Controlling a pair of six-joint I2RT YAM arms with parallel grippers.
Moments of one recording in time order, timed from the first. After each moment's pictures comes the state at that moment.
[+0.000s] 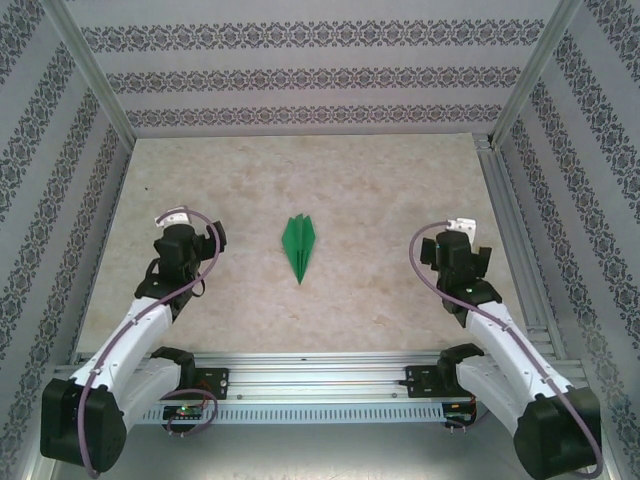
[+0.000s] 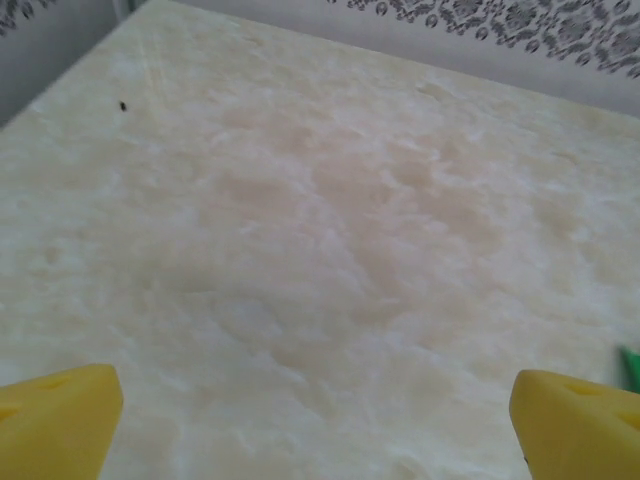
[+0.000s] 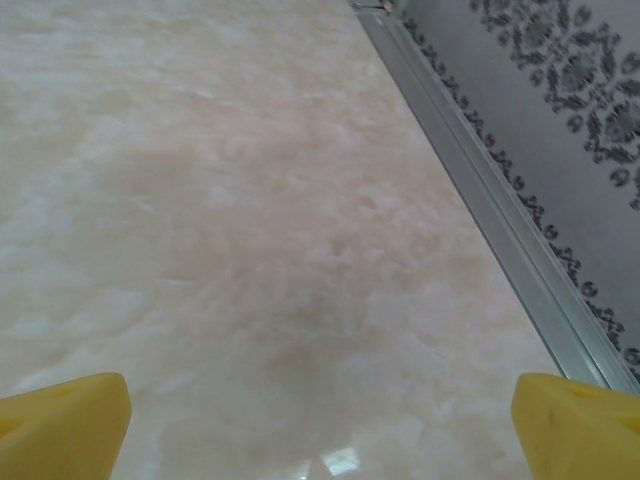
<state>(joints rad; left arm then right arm) -0.20 0.92 0.46 -0.04 -0.33 -0.32 0.19 0.85 0.41 -0.18 0.51 0.12</state>
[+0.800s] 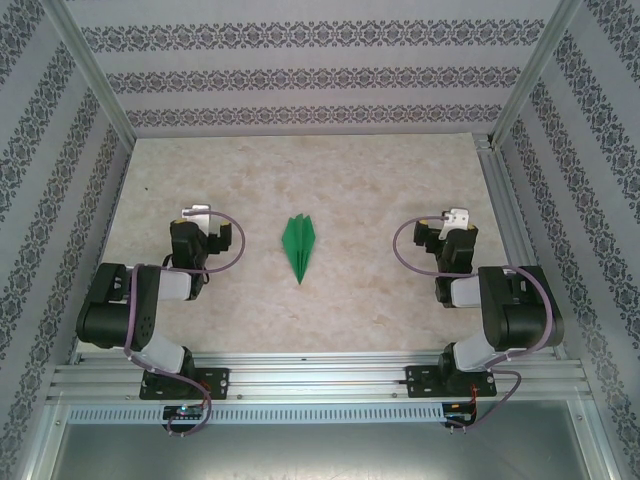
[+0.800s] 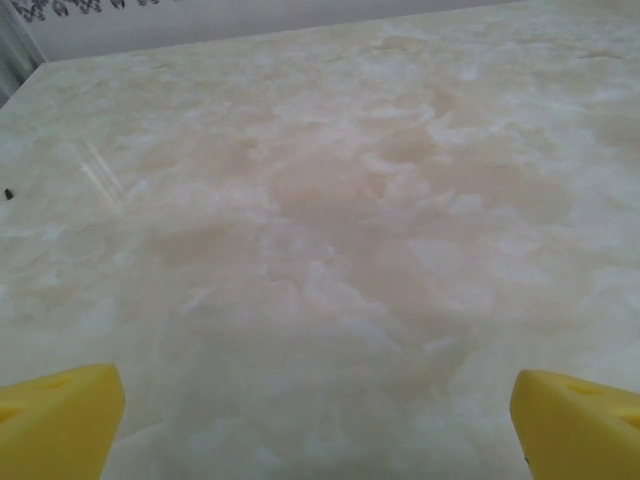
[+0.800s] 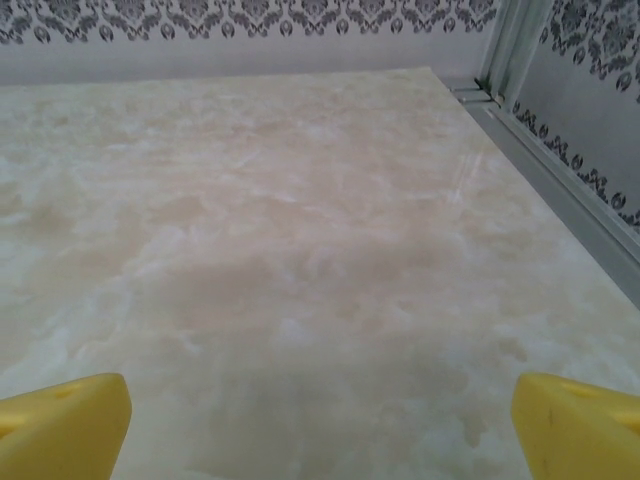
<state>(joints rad) -0.06 1.56 0.41 0.75 -0.11 0.03 0.00 1.53 0.32 0.91 0.14 0.00</state>
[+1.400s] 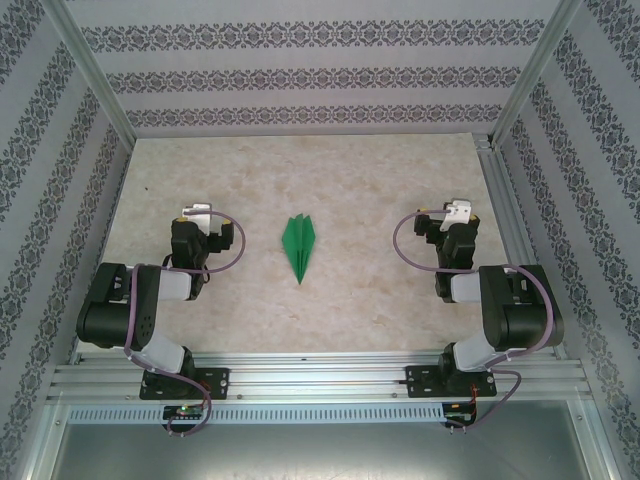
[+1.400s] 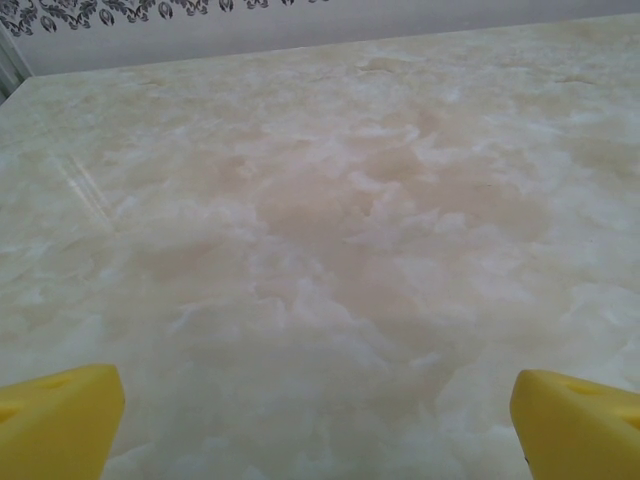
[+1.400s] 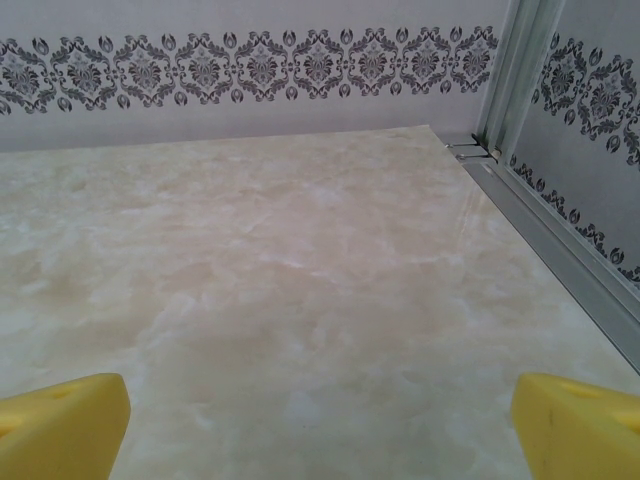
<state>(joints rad) -0.06 1.56 0.41 0.78 -0.07 0.03 0.00 1.53 0.35 0.96 0.14 0.00</state>
